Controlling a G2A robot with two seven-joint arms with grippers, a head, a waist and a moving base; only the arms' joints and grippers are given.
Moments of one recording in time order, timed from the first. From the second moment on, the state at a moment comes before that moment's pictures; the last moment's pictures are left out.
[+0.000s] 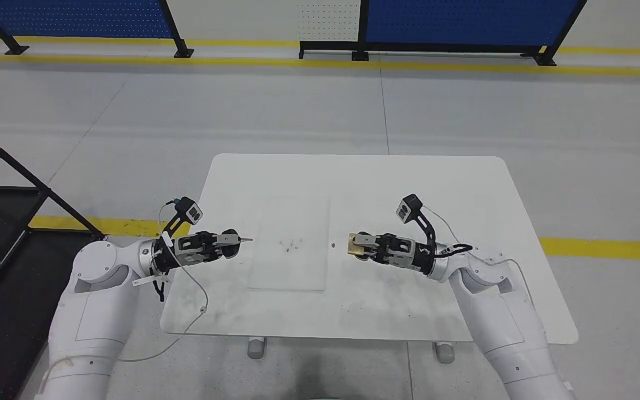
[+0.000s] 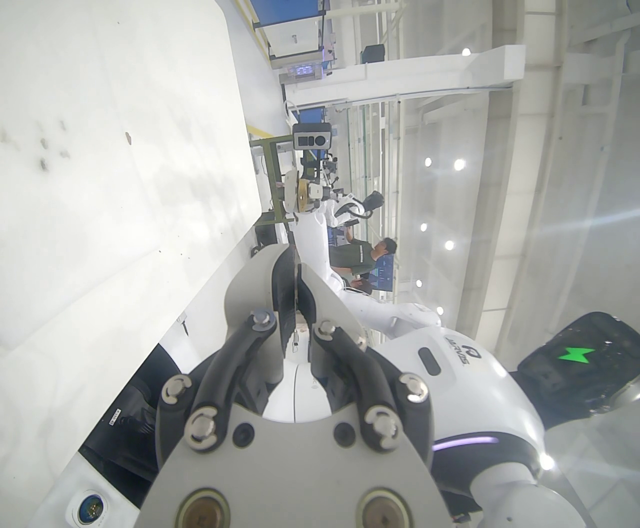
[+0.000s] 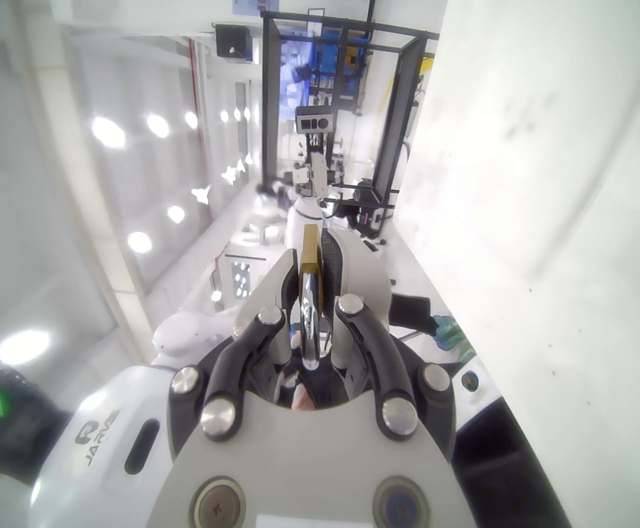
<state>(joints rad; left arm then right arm) 1.40 -1.04 -1.74 -1.36 -0.48 -0.13 -1.47 -1.16 -1.29 1.22 -1.29 0.40 -0.15 1.19</state>
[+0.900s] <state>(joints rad) 1.44 -1.06 -1.63 -1.44 -0.57 -0.12 -1.47 -1.12 -1.29 1.19 -1.22 0.45 -0.18 1.26</state>
